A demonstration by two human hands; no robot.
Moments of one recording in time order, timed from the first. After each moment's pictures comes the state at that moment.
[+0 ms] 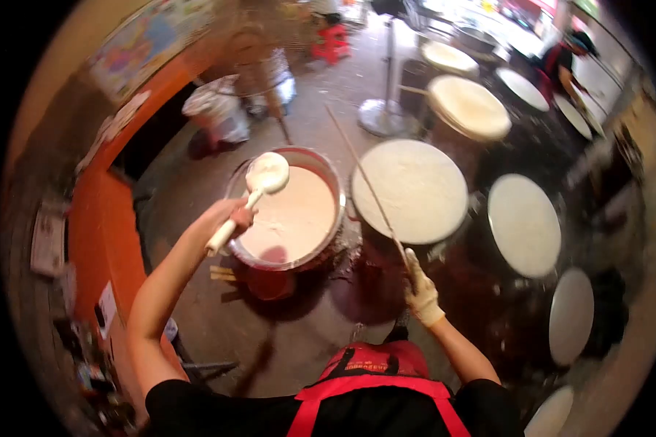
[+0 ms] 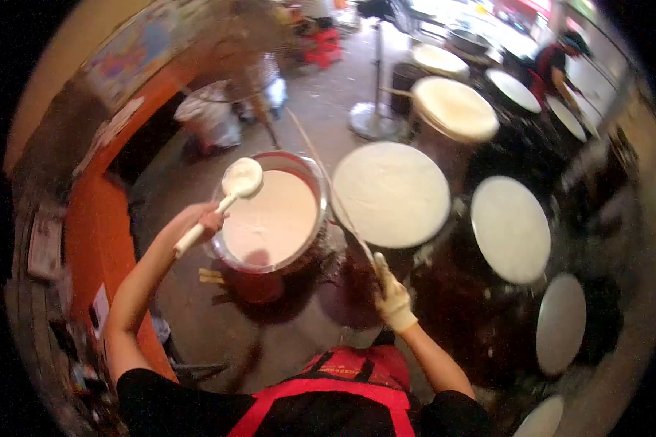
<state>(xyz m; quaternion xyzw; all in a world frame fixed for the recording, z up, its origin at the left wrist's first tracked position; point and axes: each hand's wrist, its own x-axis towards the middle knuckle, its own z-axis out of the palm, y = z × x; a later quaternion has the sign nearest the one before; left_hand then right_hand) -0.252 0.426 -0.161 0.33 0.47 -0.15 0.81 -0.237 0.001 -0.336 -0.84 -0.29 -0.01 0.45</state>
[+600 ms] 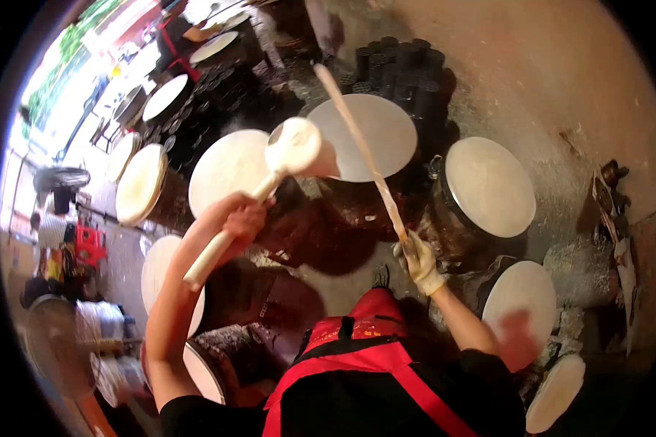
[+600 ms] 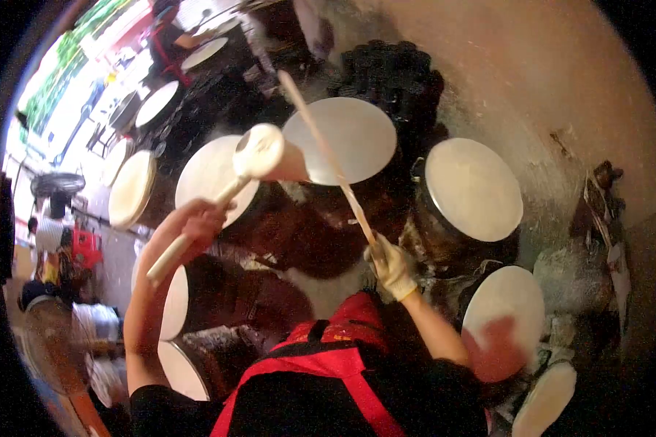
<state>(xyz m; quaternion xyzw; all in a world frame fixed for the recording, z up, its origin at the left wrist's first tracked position) -0.191 -0.204 -0.100 0.25 0.11 -0.73 0.63 -0.519 -0.389 -0.320 -0.76 0.29 -0.22 0.54</state>
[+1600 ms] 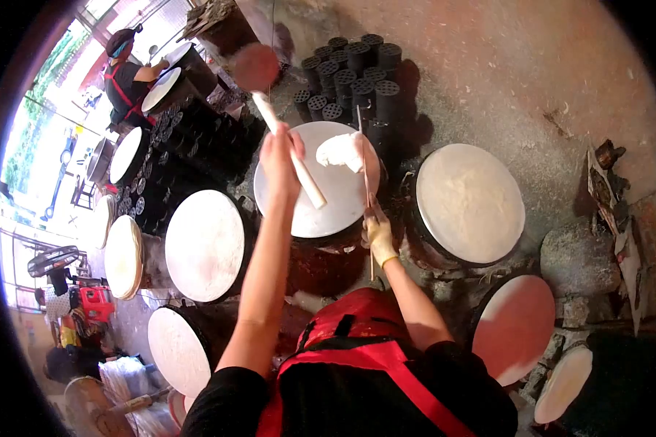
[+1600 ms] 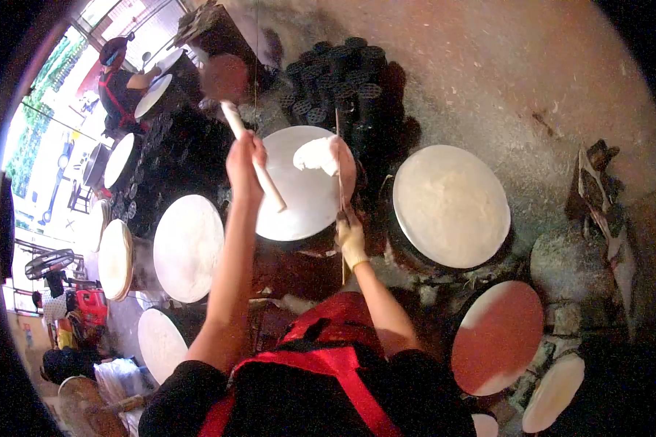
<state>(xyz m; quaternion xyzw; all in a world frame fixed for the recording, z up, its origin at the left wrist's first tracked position) -0.207 -0.582 -0.216 0.41 -0.28 -0.35 0.79 -0.409 -0.572 -0.410 -0.37 0.46 -0.36 0.72</state>
